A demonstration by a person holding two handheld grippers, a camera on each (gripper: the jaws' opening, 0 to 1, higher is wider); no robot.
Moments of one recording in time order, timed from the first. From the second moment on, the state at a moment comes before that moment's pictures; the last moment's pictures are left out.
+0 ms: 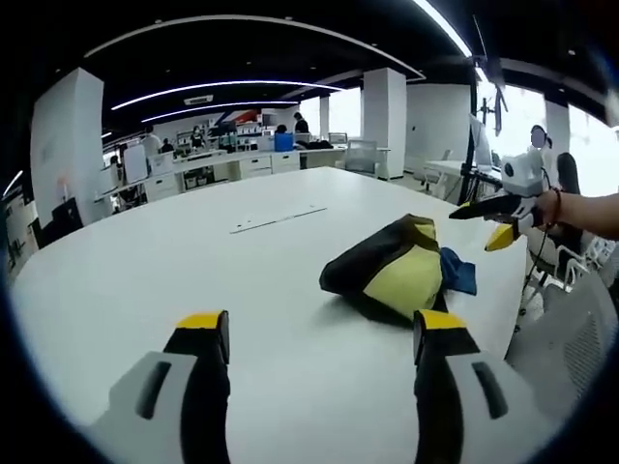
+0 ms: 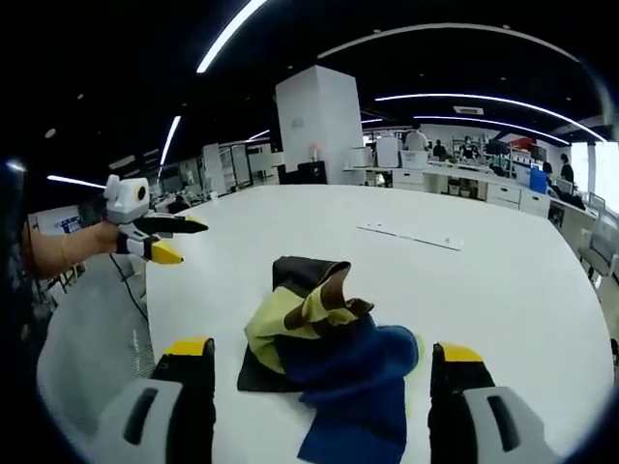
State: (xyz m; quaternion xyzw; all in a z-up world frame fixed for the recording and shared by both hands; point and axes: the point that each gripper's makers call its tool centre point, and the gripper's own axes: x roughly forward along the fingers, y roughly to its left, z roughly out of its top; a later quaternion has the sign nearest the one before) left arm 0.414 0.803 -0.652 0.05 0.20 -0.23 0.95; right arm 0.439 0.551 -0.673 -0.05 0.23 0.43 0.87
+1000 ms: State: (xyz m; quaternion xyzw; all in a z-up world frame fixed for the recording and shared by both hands) left arm 0.474 0.758 -0.685 0.04 0.23 -0.28 0.93; right arm 0.472 0.593 -0.689 -0.04 0.24 0.47 0.85
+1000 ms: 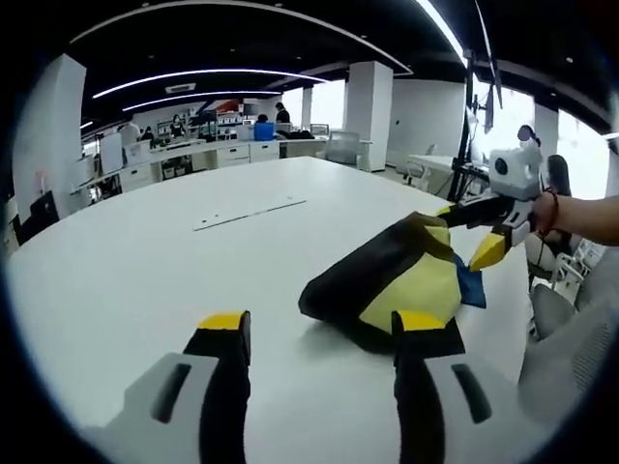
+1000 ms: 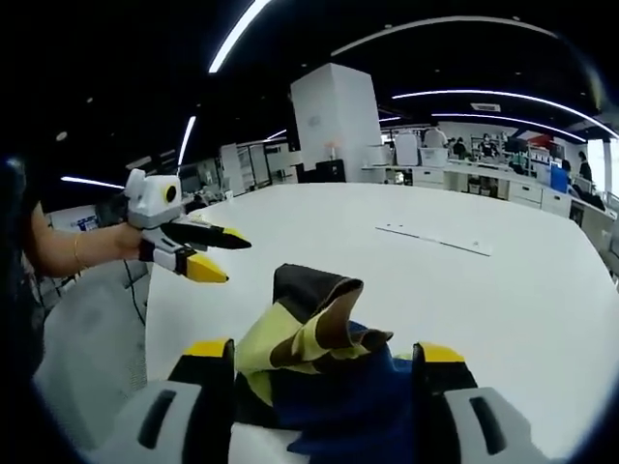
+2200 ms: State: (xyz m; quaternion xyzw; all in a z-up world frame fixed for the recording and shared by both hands) left arm 0.480 0.702 -0.686 0.06 0.22 -0.38 0.90; right arm 0.467 0.644 -0.670 -0.07 0.18 0.52 0.83
